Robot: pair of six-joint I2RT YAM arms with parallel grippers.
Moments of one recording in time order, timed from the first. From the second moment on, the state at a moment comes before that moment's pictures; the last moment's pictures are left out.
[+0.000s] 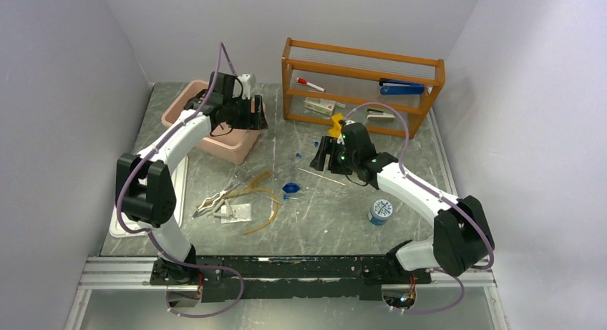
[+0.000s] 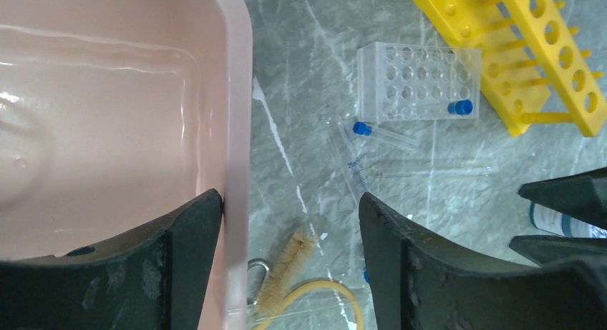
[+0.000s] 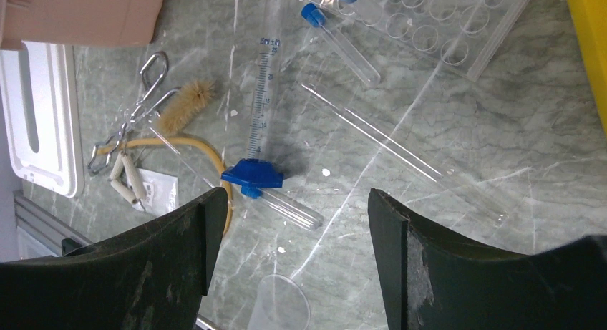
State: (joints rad) left arm -0.31 1.72 1.44 -0.48 0.29 -0.22; right arm 0.52 1.35 0.86 -0.23 -0.13 0.57
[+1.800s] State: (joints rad) left arm -0.33 1.17 1.09 -0.47 0.26 -0.36; right arm 0.77 1.77 1.20 -0.31 0.08 0.56
